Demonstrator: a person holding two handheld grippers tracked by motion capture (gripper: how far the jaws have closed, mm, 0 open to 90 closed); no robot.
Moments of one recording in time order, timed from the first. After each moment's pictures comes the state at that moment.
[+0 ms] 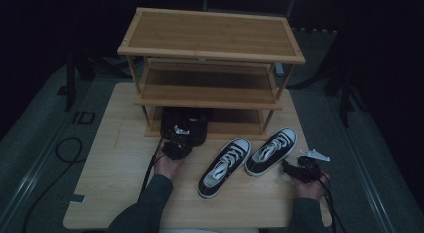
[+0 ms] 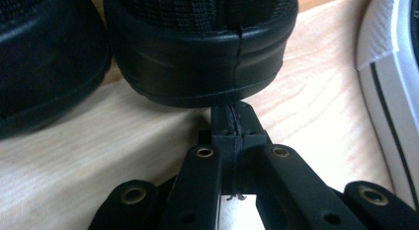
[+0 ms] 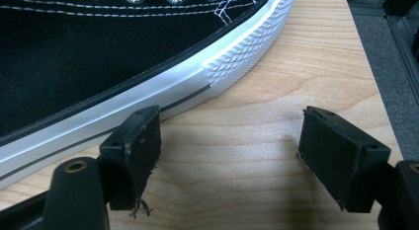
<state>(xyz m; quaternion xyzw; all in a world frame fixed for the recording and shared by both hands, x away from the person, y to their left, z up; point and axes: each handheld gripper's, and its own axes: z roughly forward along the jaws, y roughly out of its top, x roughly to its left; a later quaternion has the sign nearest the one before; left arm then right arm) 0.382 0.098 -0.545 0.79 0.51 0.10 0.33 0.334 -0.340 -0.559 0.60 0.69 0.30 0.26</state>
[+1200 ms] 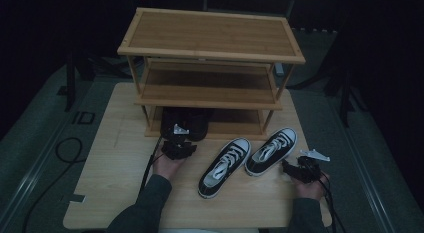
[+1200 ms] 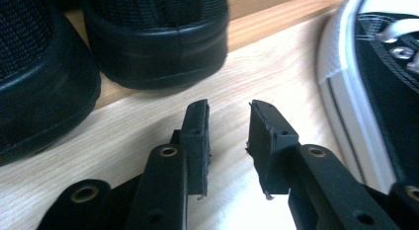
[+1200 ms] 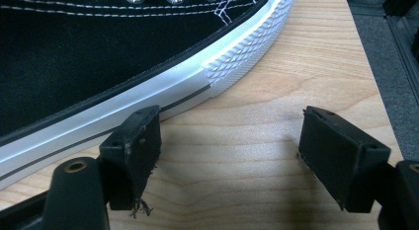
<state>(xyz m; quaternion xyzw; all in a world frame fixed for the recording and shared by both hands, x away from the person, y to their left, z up) 0.370 0.100 -0.527 0.79 0.47 0.11 0.37 0.334 -0.340 -0.559 0.60 0.69 0.30 0.26</state>
